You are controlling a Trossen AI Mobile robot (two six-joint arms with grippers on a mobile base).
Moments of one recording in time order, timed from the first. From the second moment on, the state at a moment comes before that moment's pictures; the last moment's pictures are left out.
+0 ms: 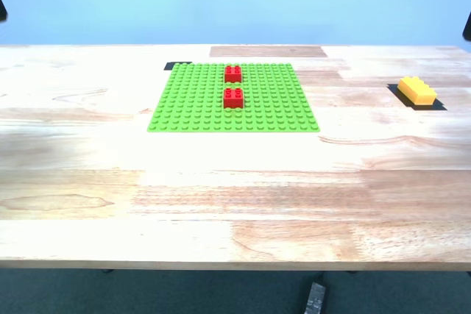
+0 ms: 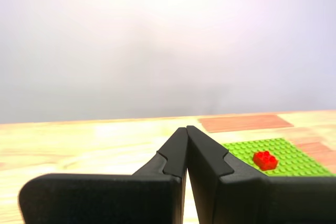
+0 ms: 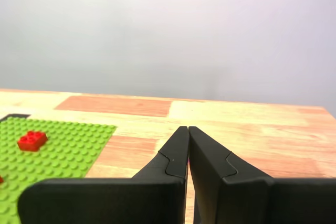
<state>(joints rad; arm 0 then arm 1) -0.02 0.02 0.08 -0.08 0.21 -0.08 0.26 0.07 0.08 -0.11 0.08 0.03</state>
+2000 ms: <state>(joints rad) -0.04 0.78 0.88 -0.82 0.64 0.41 0.00 1.72 1.34 -1.04 -0.05 -0.17</state>
